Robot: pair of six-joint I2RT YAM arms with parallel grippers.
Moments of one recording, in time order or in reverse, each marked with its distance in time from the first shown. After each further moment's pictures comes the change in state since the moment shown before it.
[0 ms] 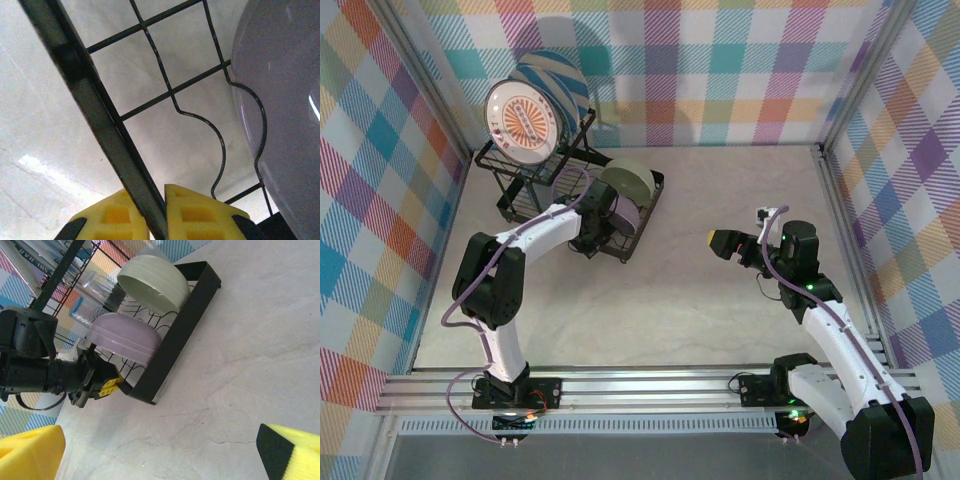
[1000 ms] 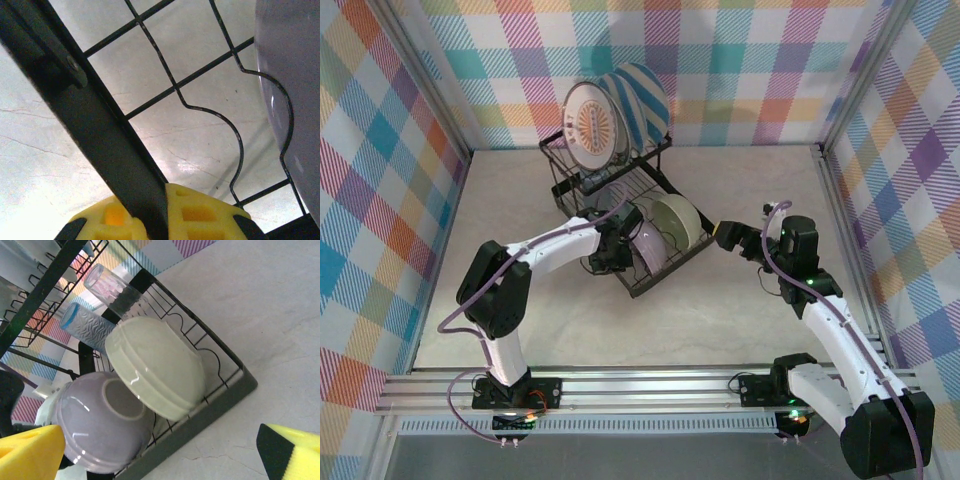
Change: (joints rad) left arm -0.185 -0.033 -0.027 -0.133 0.039 0.445; right arm 0.000 0.029 0.044 -0.031 0.149 -0.002
